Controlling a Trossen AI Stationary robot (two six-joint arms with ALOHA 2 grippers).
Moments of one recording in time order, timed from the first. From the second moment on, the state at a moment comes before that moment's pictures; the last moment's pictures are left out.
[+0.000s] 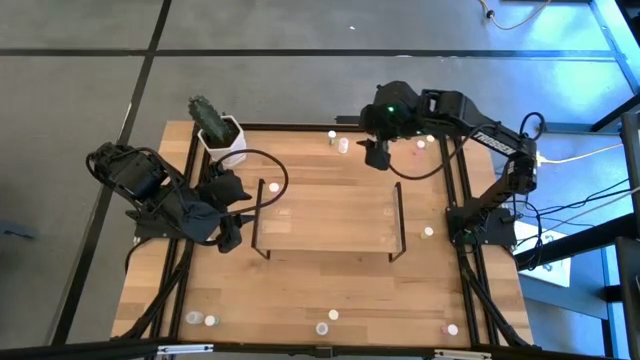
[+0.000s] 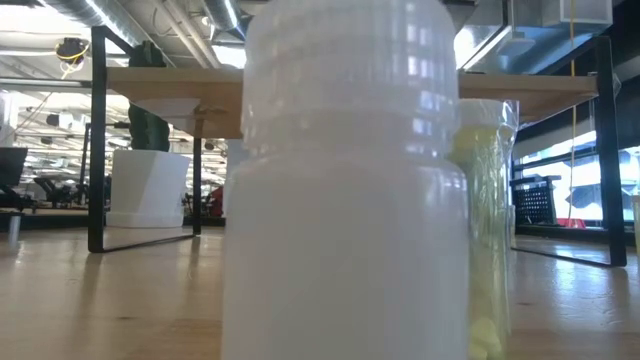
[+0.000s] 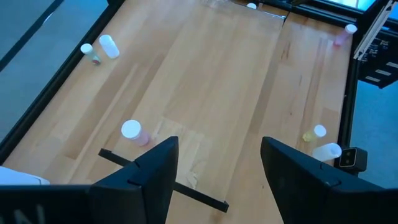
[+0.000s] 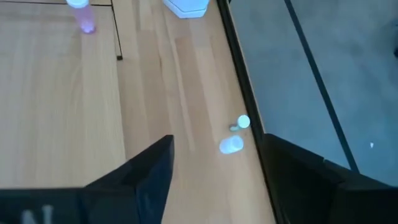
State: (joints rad) left arm -0.55 1.44 2.00 -1.57 -0.57 -0.83; right arm -0.27 1.60 1.96 -1.19 0.14 -0.21
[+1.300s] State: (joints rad) left arm -0.55 1.44 2.00 -1.57 -0.60 -0.83; right arm -0.40 1.90 1.96 -1.17 -0.04 -0.14
